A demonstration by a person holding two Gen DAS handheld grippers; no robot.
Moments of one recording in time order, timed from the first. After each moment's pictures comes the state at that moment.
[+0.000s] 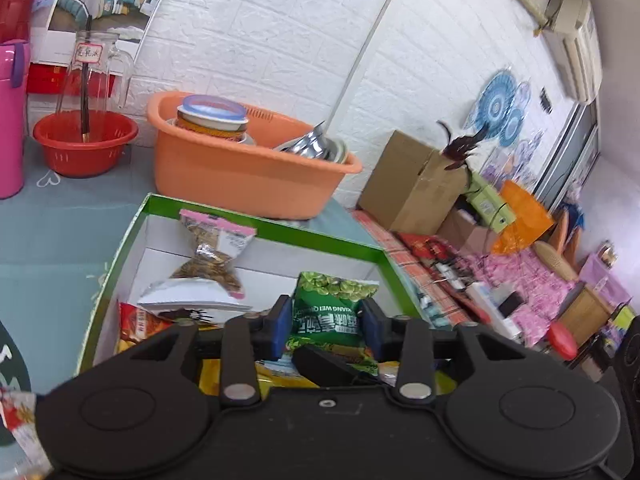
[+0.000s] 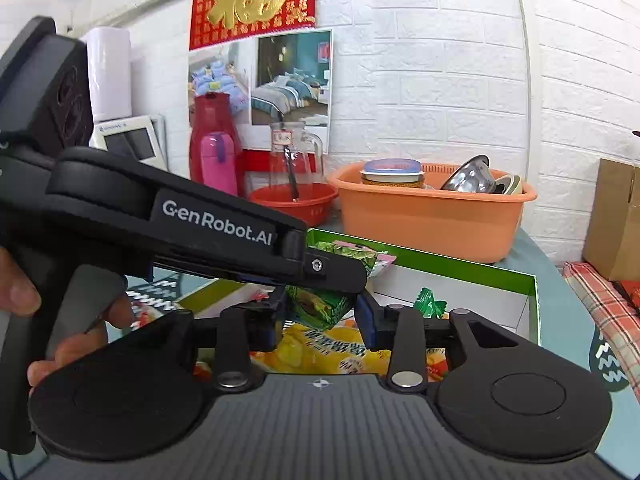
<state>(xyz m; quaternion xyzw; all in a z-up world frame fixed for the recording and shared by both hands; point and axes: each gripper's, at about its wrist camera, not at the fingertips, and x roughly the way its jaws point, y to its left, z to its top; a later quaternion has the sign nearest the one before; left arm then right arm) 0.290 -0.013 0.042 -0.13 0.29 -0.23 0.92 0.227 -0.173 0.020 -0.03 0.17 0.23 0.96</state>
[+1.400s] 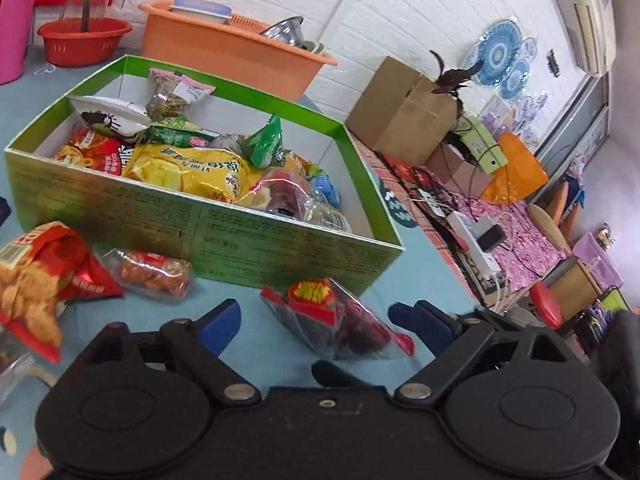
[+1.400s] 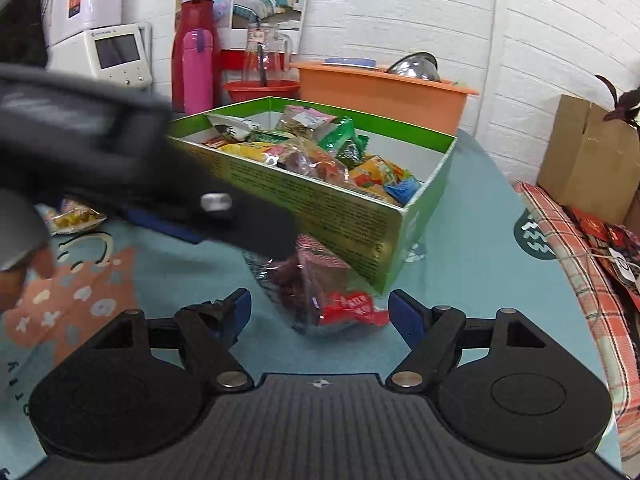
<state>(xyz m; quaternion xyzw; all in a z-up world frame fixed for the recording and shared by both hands) 0.218 -0.075 -0.006 -0.15 0.38 -0.23 0.88 0.162 -0.240 -0.032 -0.09 0.27 0.20 0.94</state>
